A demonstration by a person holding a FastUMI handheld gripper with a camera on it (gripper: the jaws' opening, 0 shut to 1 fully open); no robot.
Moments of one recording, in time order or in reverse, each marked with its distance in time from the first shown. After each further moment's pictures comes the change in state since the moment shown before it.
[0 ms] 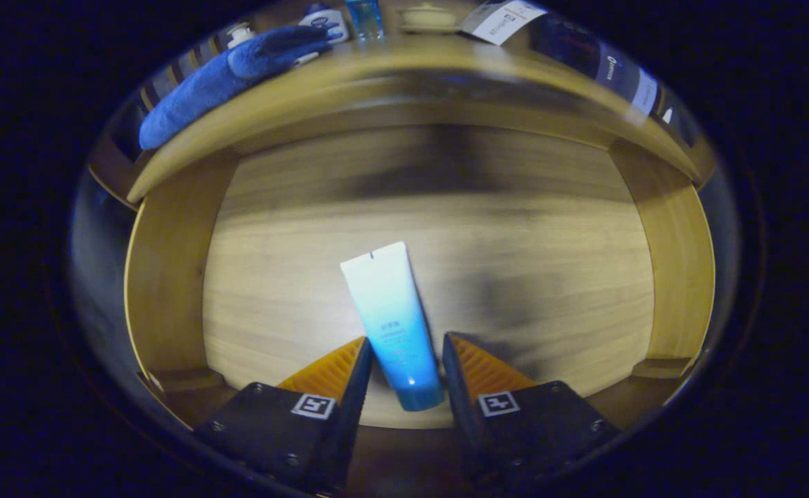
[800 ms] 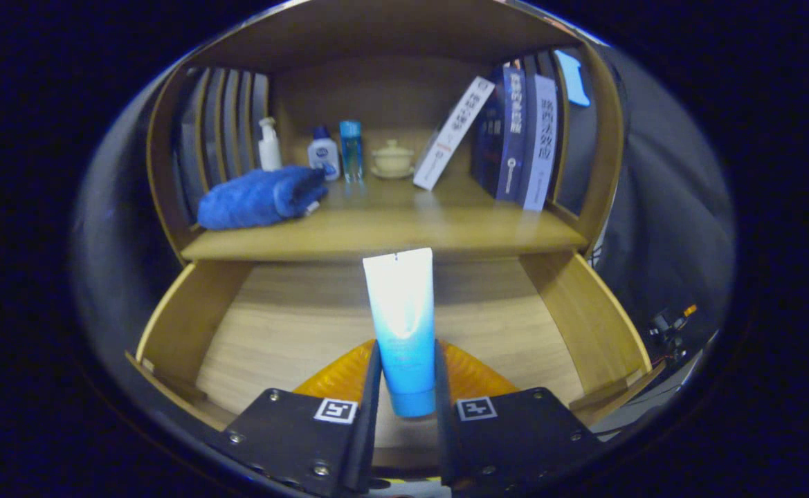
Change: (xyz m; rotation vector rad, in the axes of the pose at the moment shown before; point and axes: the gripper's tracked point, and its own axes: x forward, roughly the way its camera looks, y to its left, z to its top) arm -0.098 -0.051 0.036 0.079 -0.707 0.025
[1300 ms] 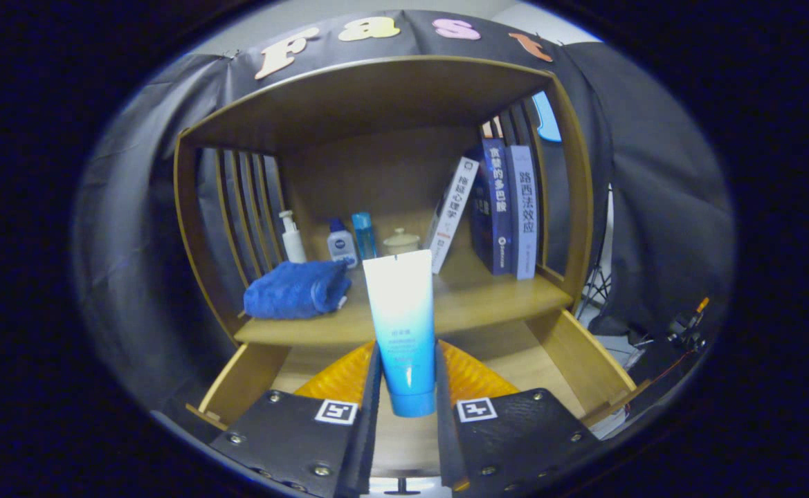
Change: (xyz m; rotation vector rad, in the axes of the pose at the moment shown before) arm -0.037 0.012 0.094 0.104 -0.244 0.066
